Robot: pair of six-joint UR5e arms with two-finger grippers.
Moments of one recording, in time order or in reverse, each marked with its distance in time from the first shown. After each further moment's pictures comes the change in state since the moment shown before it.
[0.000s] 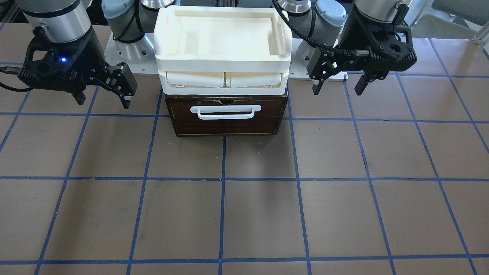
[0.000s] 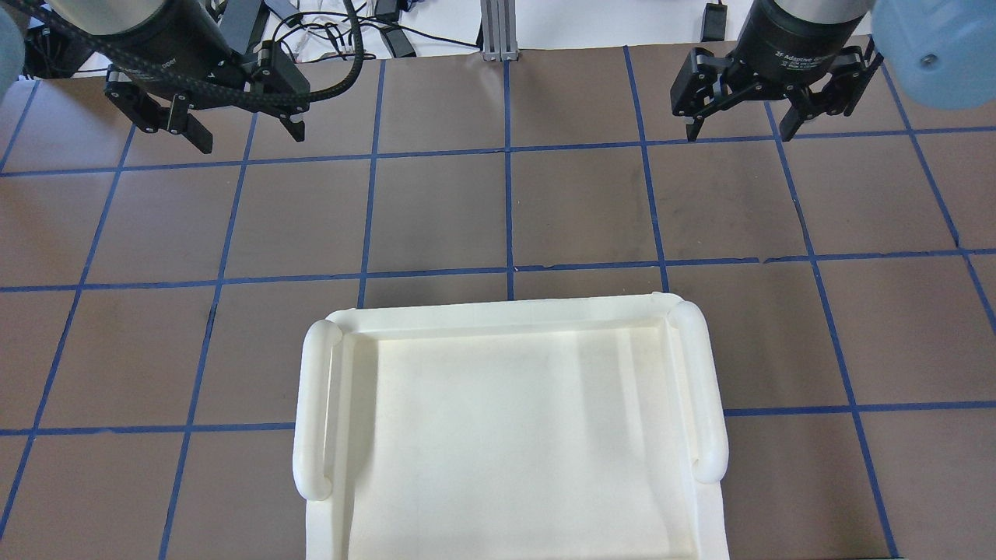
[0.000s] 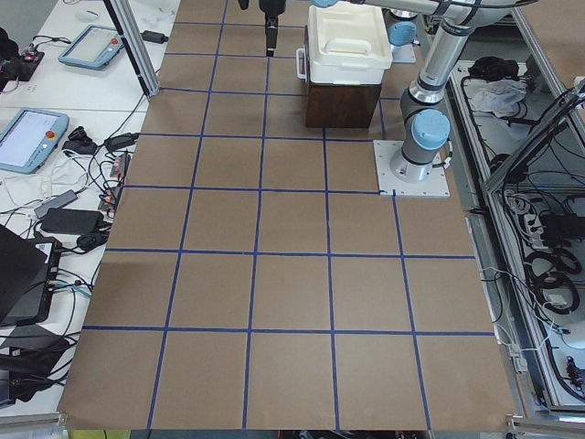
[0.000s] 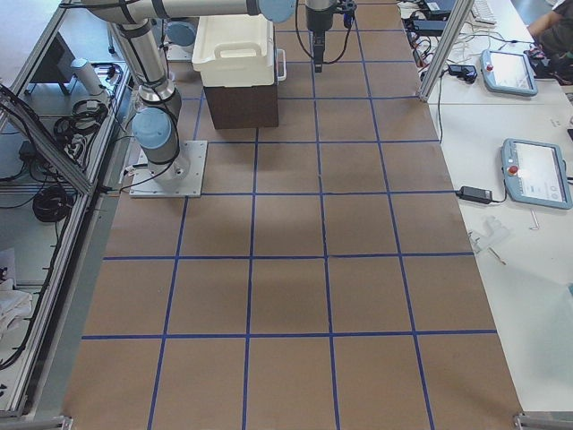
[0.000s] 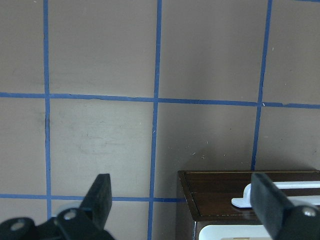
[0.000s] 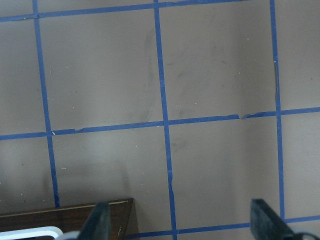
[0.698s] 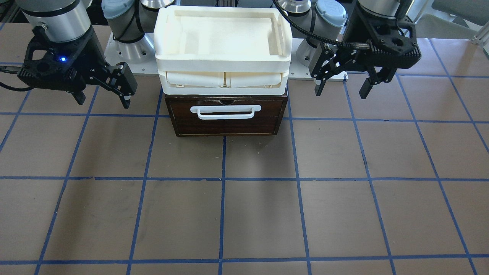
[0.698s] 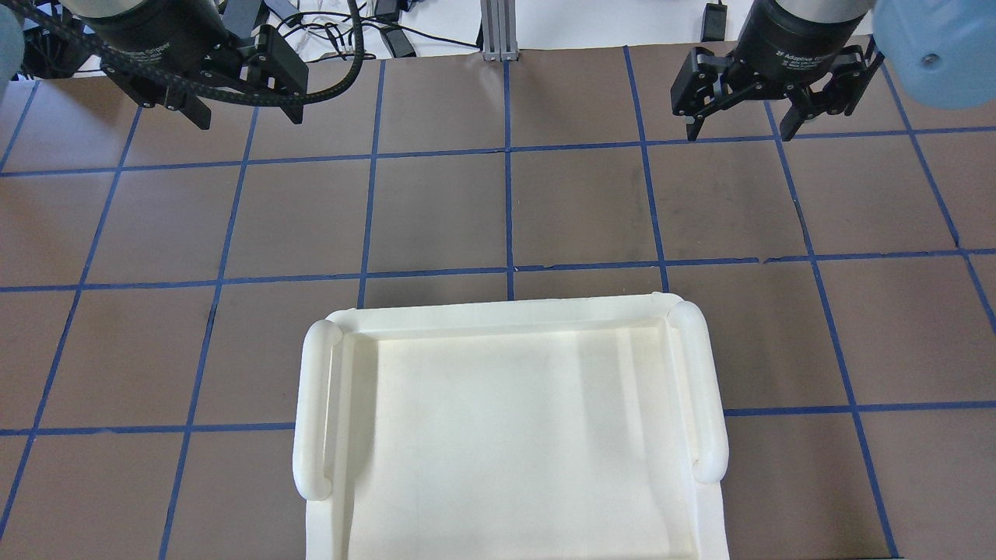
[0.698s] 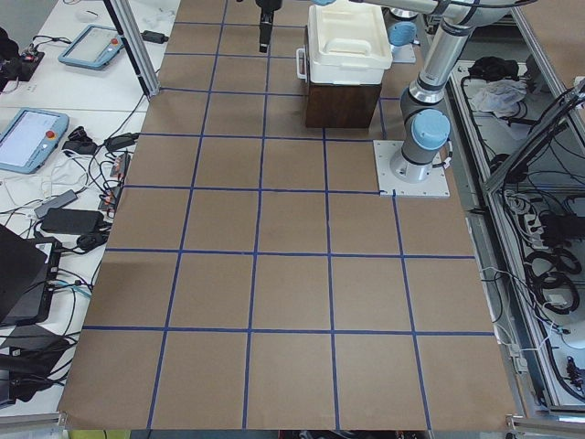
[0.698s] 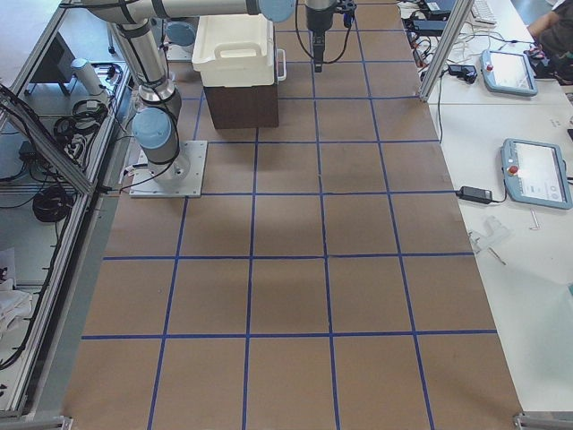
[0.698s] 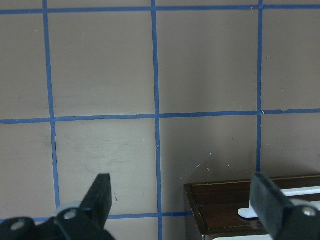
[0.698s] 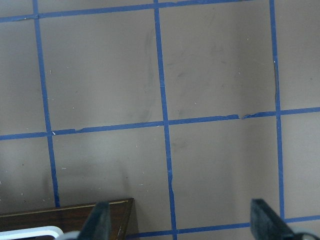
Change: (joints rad) left arm -0.001 0.003 0.008 0.046 0.002 0.071; right arm 0.000 -0.001 -0.002 0.002 0.000 0.000
